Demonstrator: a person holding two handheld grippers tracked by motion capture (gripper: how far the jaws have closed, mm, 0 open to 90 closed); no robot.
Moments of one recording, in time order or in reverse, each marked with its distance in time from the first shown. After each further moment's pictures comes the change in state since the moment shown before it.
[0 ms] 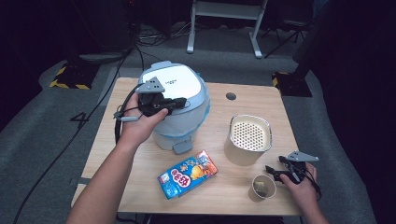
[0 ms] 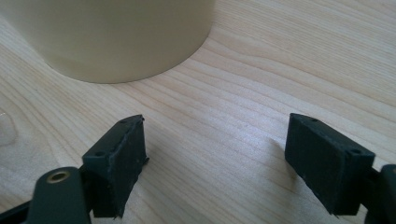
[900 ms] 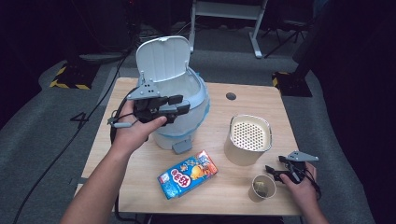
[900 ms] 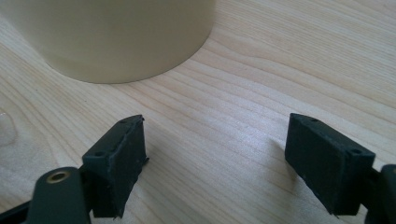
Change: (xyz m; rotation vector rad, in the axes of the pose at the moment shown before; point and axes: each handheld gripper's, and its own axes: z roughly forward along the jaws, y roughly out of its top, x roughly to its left) left arm -0.023 -0.002 -0.022 -0.091 -0.045 0.030; right arm -0.001 0.000 0.000 0.001 0.006 -0.004
